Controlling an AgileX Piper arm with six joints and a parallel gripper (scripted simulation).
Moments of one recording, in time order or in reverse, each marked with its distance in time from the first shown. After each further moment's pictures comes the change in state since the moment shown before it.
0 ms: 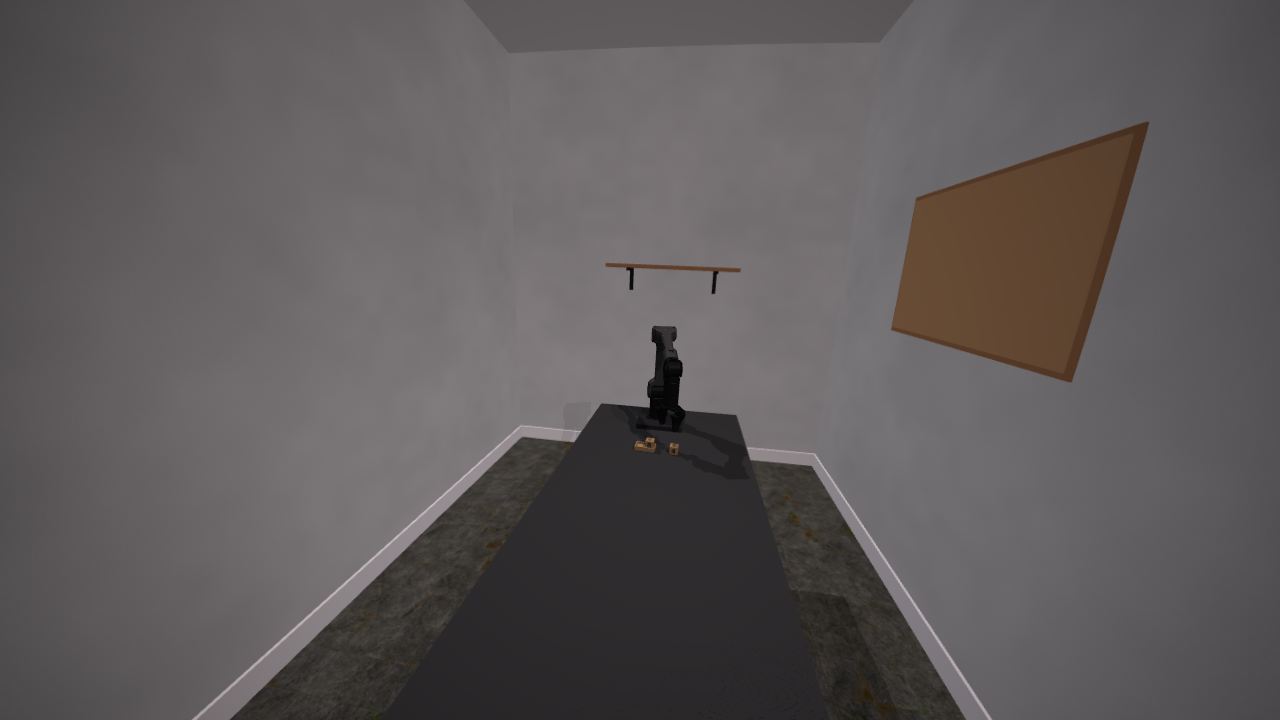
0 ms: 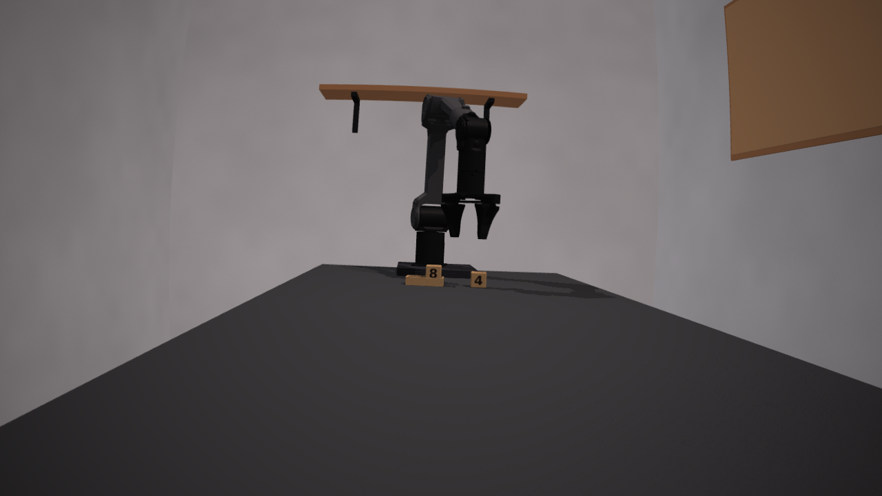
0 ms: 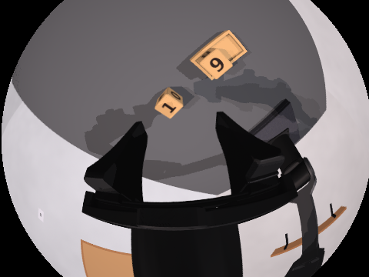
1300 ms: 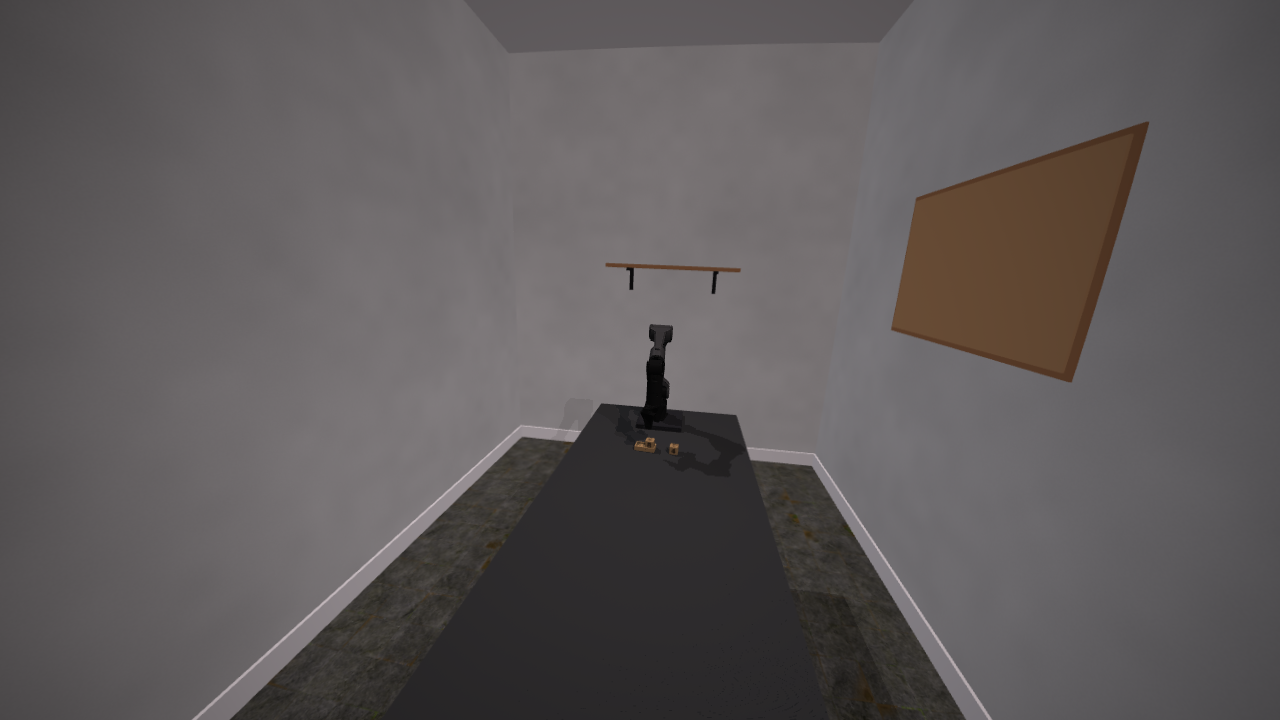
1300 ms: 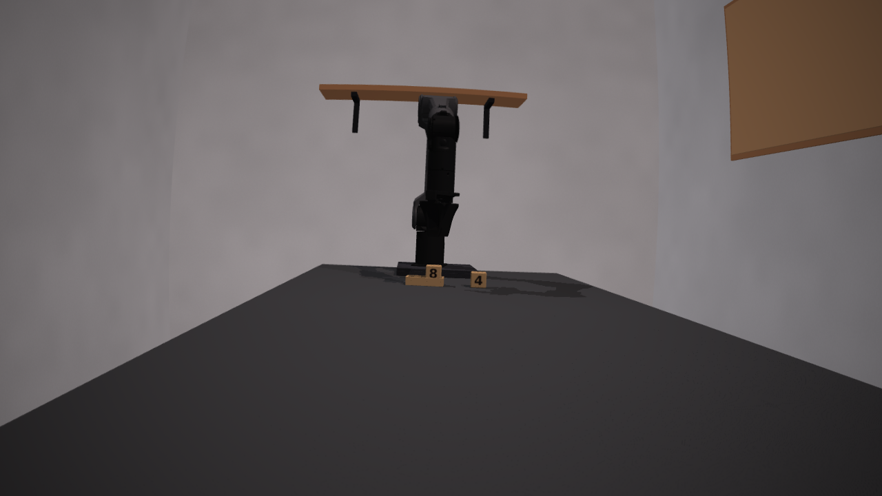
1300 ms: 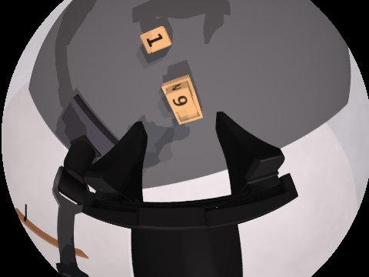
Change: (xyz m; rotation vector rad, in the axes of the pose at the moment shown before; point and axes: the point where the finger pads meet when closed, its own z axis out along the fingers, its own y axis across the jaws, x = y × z) arm -0.040 -0.047 0.000 -0.008 0.001 -2.072
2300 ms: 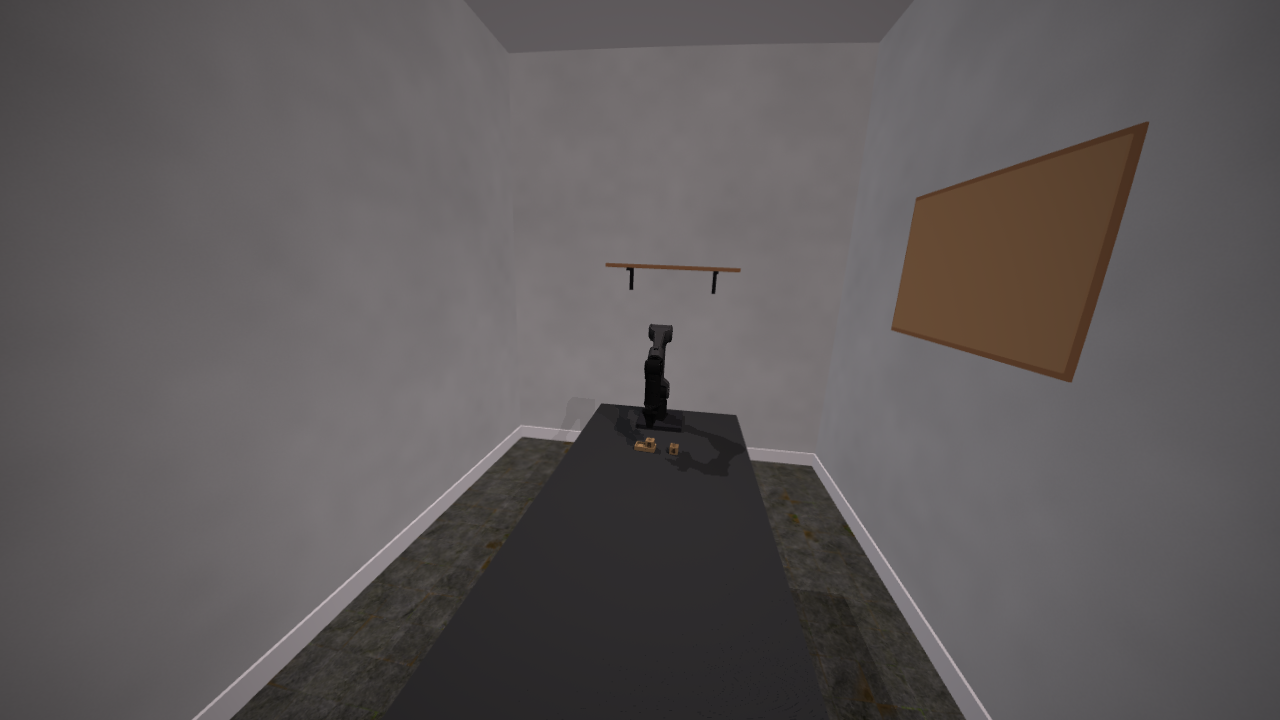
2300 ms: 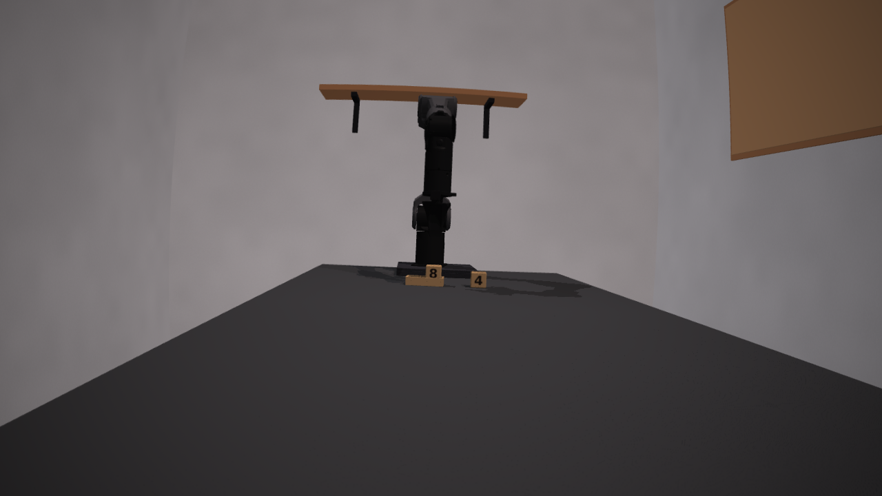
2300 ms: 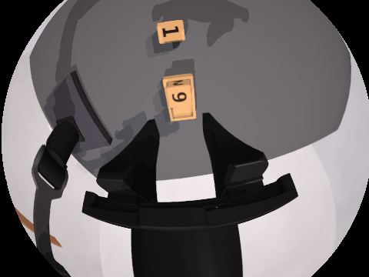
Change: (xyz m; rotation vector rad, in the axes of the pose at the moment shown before) arm 0.006 -0.001 0.000 -0.001 -0.001 -0.224
